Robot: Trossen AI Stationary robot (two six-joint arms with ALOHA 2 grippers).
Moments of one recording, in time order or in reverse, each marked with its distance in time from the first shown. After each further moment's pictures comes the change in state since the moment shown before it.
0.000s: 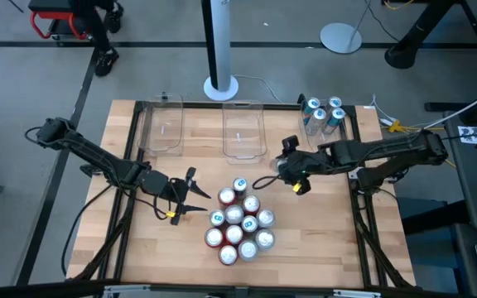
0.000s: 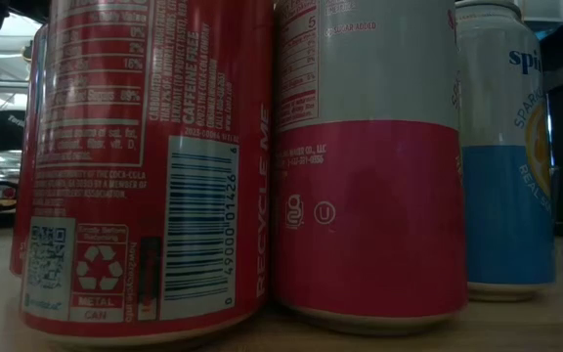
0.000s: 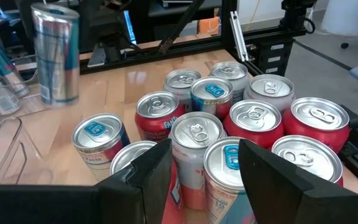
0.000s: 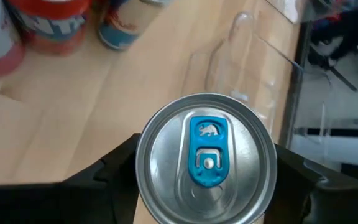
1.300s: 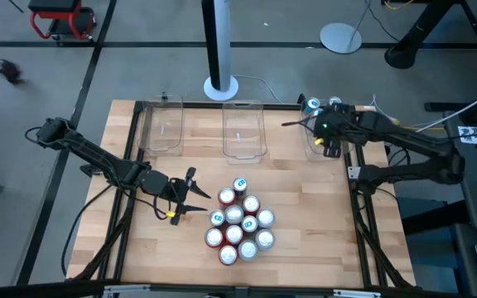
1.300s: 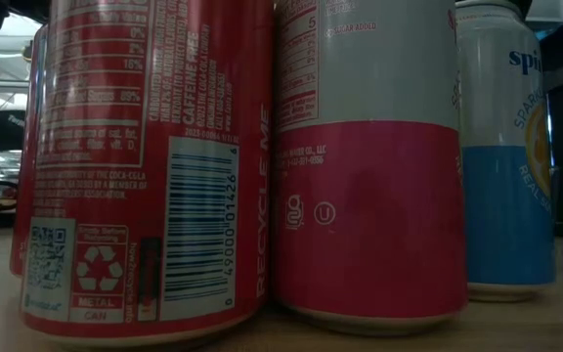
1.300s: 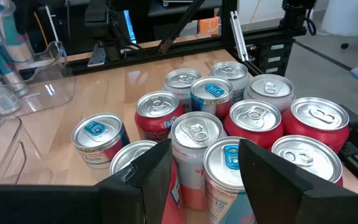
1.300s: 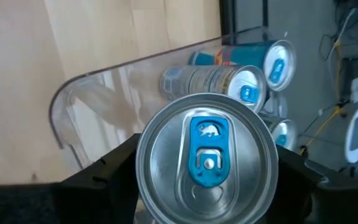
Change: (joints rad) left arm 0.000 0.000 0.000 -0.001 0.000 -0.002; right arm -0.562 -0.251 -0.138 -0.347 0.107 0.018
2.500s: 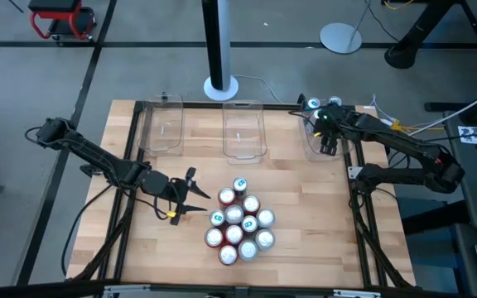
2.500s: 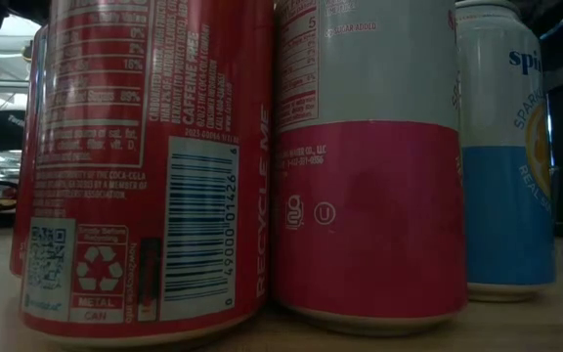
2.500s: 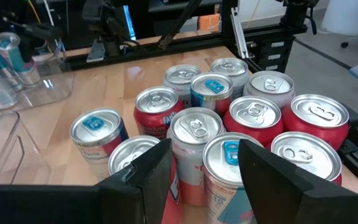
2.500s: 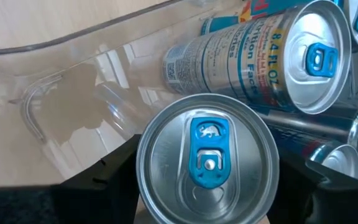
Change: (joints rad) left arm 0.000 0.000 0.000 -0.018 0.000 -0.019; right arm -0.304 0.000 -0.287 0.349 -0.136 -0.139
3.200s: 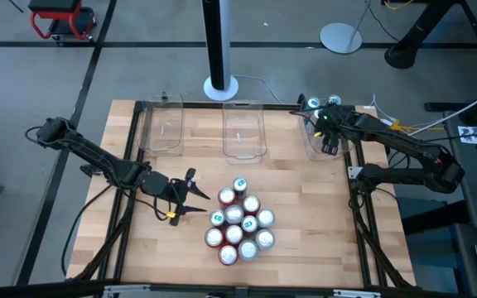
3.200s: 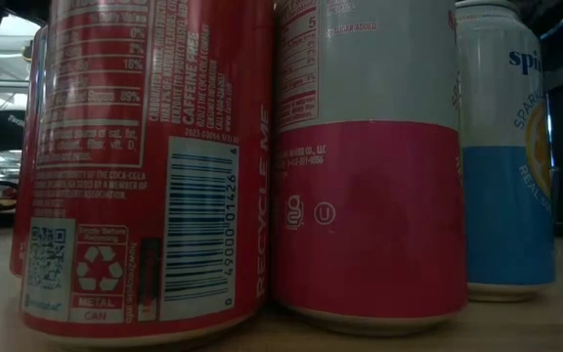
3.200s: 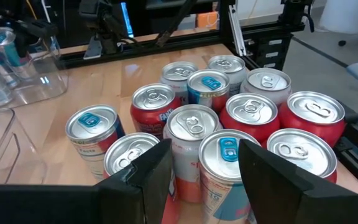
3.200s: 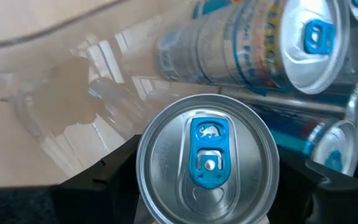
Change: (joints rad) left arm -0.009 0.000 0.000 -0.005 0.001 -0.003; right arm 0.000 0.000 0.000 -0.024 0.040 0.031
